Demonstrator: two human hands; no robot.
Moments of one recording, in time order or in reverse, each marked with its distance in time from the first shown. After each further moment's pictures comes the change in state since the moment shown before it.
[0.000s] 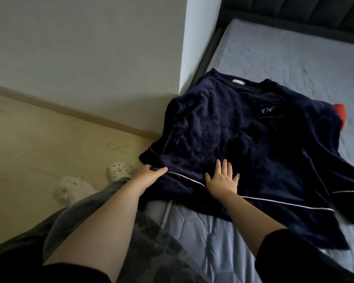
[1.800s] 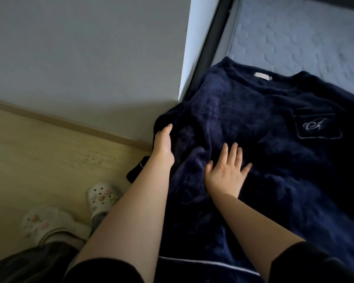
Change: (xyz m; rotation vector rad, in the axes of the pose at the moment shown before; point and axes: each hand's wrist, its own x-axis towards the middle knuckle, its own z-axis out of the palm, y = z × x) left_hand 0.216 0.137 0.045 -1.011 -0.073 -0.090; right_hand 0.146 -0.074 -0.006 -0.016 0.363 0.088
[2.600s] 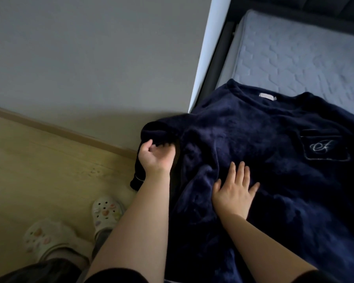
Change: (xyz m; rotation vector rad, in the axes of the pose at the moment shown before) left_hand -0.015 0.036 -0.017 -0.912 -0.178 0.021; right_hand -0.002 0.000 -0.002 -0.003 -0.014 0.019
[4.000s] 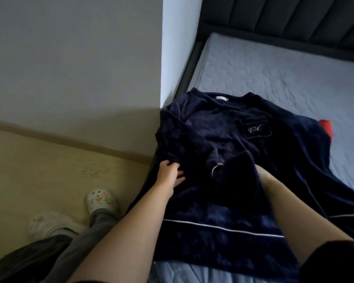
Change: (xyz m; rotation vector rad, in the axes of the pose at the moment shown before) left_hand -0.138 -0.085 -0.042 1.237 0.091 -0.052; right_hand -0.015 0.144 -0.141 1.348 -0.674 0.444
